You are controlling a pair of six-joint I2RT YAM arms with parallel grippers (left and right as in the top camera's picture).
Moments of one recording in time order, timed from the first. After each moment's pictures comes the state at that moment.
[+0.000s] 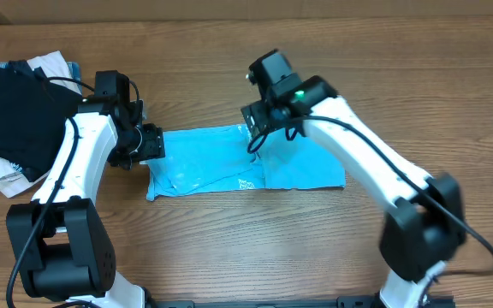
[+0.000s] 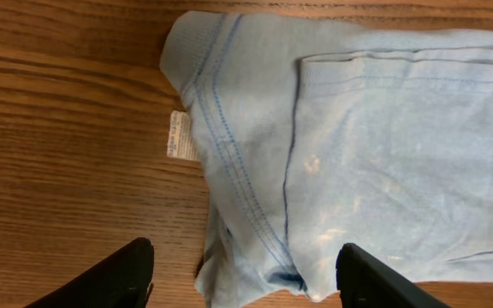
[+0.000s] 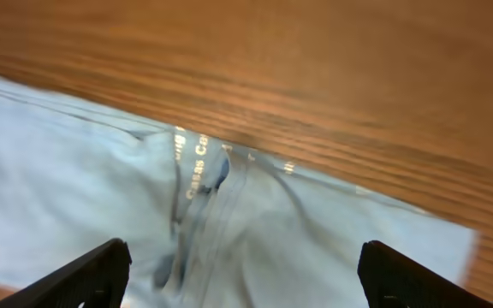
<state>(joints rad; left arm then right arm) 0.06 1.76 1.29 -0.97 0.08 -0.12 0.56 1.90 1.66 -0.88 0.09 0.14</state>
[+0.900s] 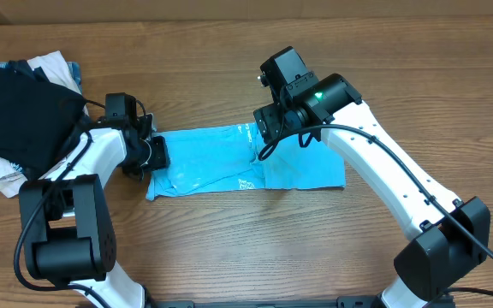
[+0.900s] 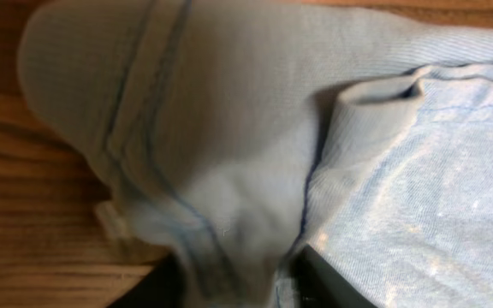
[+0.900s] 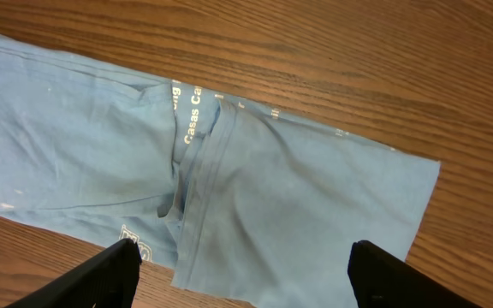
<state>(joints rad) 0.07 1.85 1.09 -0.64 0.20 -0.12 0.56 1.81 1.68 -1.05 0.09 0.17</state>
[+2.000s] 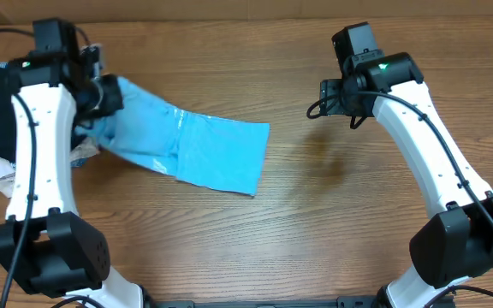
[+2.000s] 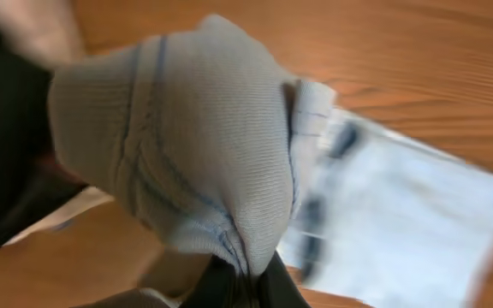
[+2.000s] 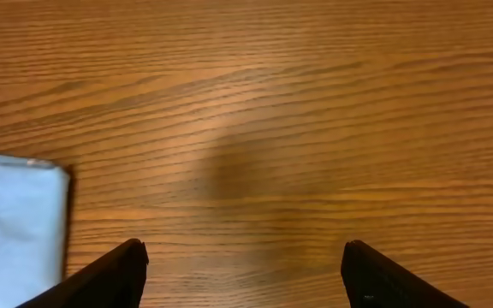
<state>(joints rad) 0.15 1.80 1.74 -1.16 0.13 -0.05 0.26 1.81 1.68 -1.10 0.17 0.30</state>
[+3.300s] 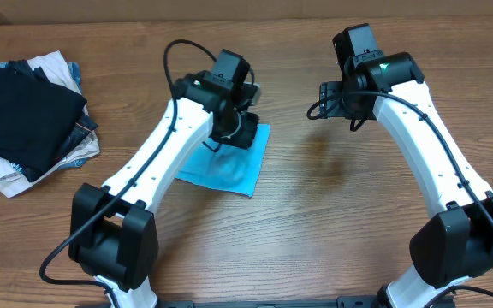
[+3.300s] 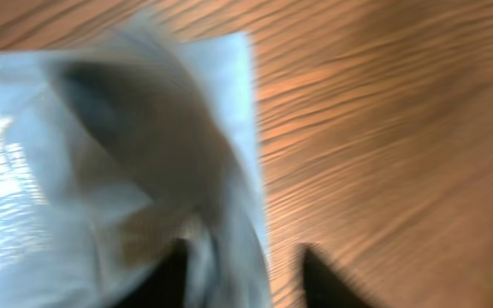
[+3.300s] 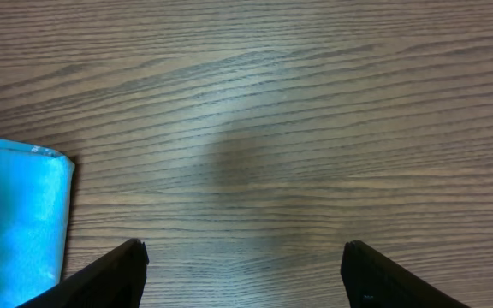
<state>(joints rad) -0.46 1.88 1.60 -1.01 0.22 -0.16 0.26 1.81 1.68 -1.13 0.14 0.30</state>
